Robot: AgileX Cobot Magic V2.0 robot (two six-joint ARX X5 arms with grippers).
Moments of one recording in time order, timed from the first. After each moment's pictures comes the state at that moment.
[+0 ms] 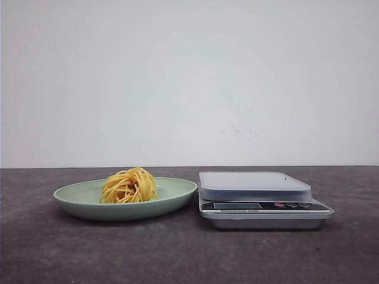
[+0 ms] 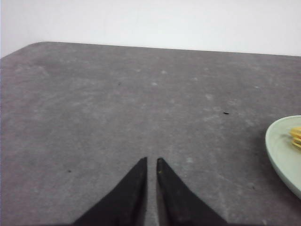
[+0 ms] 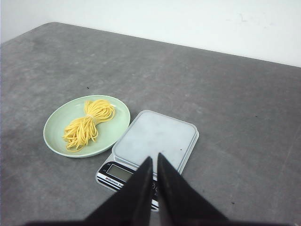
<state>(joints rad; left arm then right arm) -0.01 0.01 0.03 -0.18 -0.09 -0.04 0.87 0.42 0.87 -0.81 0.34 0.23</state>
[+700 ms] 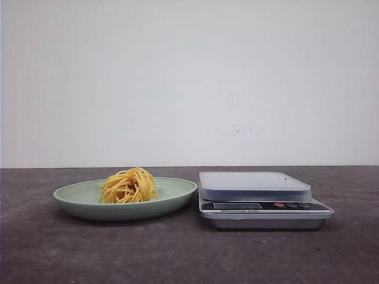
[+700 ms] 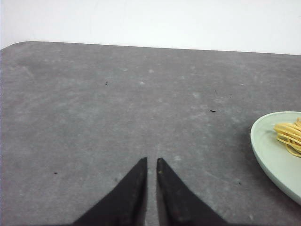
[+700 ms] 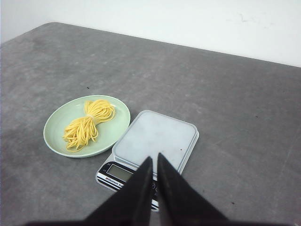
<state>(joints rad) -0.01 0.01 0.03 -0.18 -0.05 -0.04 0.87 0.42 0.87 -0.81 0.34 0.23</state>
